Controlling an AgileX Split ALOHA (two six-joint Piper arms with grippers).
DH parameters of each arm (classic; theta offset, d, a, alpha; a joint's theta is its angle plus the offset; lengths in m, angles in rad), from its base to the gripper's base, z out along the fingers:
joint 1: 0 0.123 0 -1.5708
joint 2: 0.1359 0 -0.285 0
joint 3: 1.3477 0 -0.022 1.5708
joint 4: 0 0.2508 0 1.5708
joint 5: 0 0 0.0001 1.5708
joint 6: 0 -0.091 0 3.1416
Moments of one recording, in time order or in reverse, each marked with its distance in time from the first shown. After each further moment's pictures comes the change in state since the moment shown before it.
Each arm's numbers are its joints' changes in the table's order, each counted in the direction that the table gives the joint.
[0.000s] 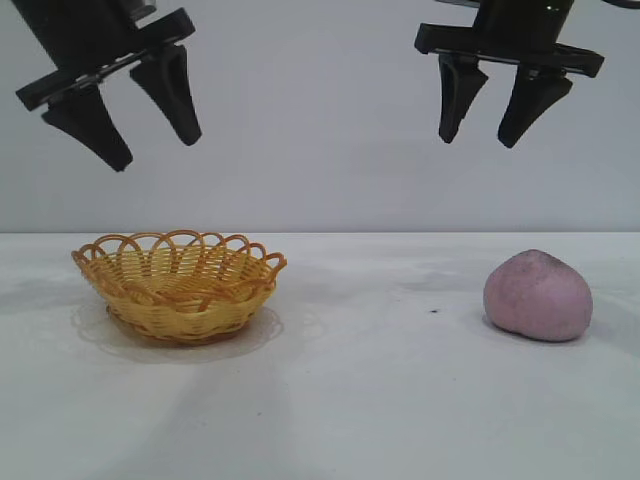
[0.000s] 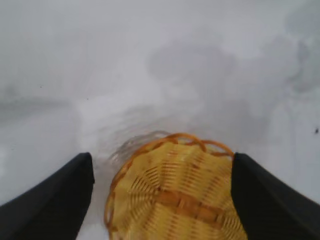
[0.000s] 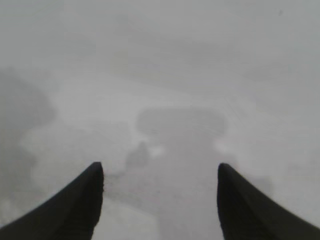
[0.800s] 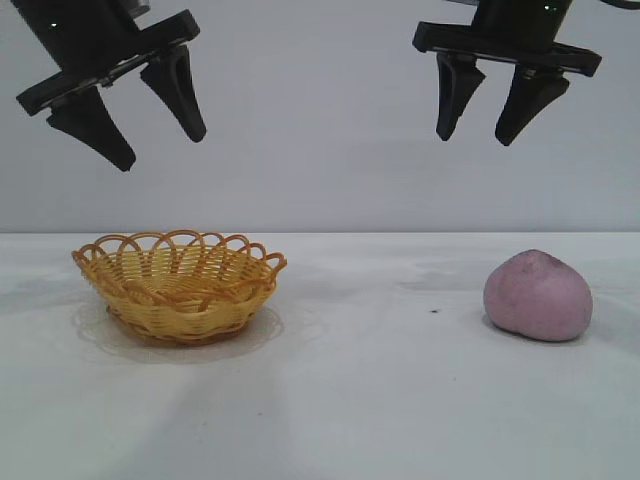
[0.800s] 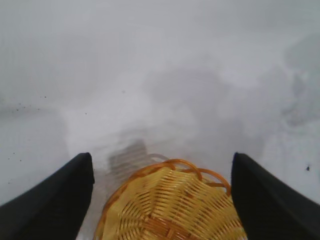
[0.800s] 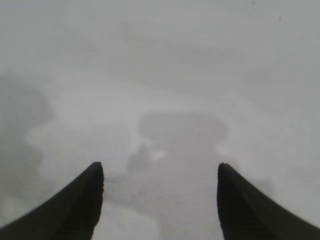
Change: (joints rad) left arm 0.000 -0.029 0.220 -0.337 0.418 0.051; right arm 0.000 0.000 0.000 0.010 0.025 0.000
